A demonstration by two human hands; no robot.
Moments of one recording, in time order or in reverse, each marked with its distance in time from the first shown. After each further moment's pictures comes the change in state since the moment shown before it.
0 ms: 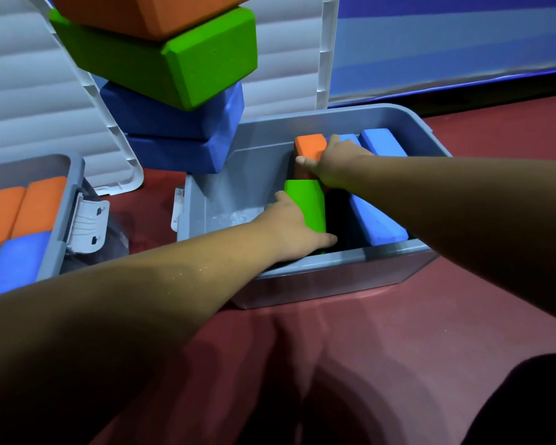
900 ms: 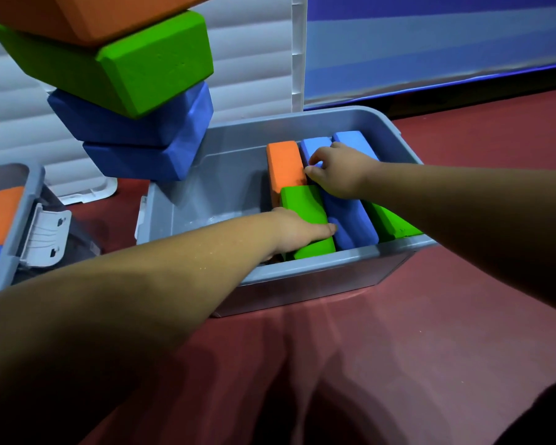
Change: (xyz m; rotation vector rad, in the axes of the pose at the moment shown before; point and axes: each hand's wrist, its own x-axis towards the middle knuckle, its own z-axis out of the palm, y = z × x) left_hand 0.041 0.036 0.033 -0.105 -0.191 -0.042; right_hand -0.012 0.075 -0.020 0.085 -0.020 -0.325
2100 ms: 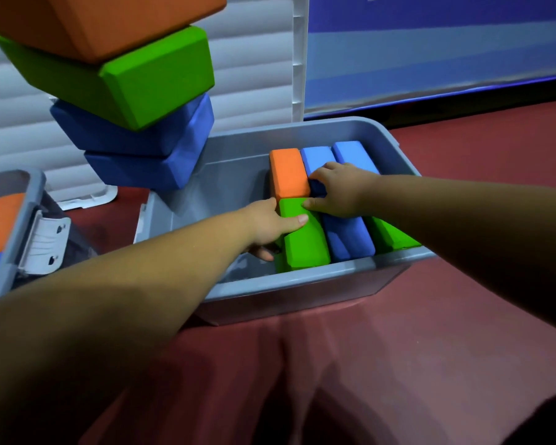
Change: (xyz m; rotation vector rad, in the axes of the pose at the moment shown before) left_hand 0.018 -0.019 -0.035 -0.251 -0.055 0.048; right_hand -0.003 0.006 -0.002 -0.299 -0.152 -0.098
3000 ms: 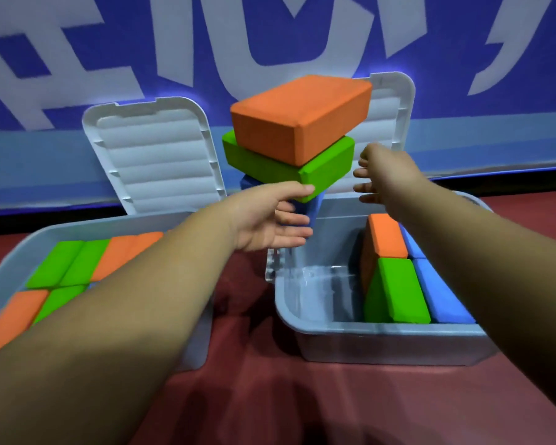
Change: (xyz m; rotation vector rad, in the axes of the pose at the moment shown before) left_hand -0.182 0.006 -0.181 -0.726 0.144 -0.013; right_hand -0.014 -0.173 -0.153 1.495 0.295 0.324
